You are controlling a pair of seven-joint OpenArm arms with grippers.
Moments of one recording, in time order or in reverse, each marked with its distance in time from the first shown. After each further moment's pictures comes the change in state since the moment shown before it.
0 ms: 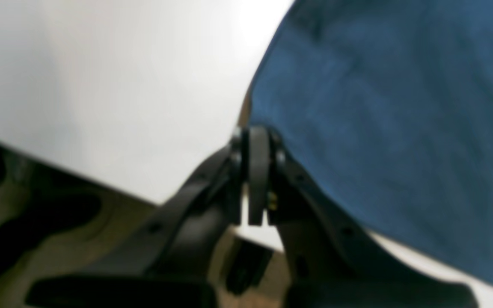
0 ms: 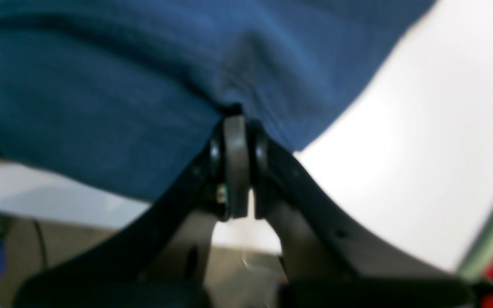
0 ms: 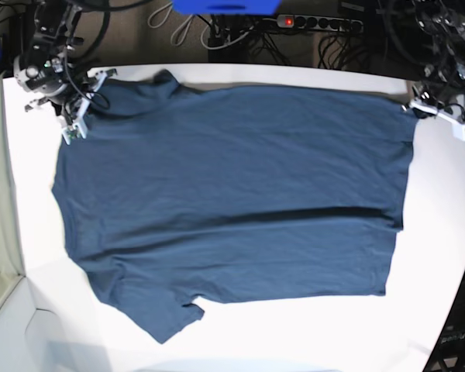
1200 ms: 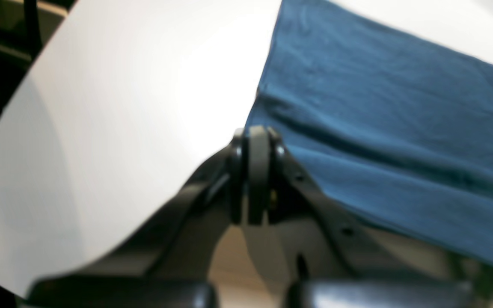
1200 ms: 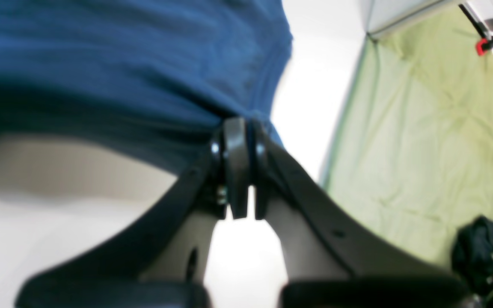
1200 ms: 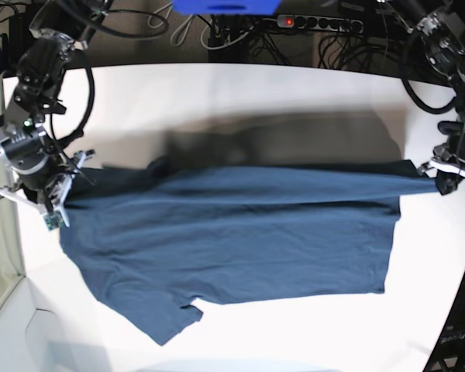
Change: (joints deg) left arm -10.0 0.1 -0.1 14.6 -0.4 0.0 0.4; right arm 18.3 4.2 -5.0 11.0 -0.6 0.2 -5.7
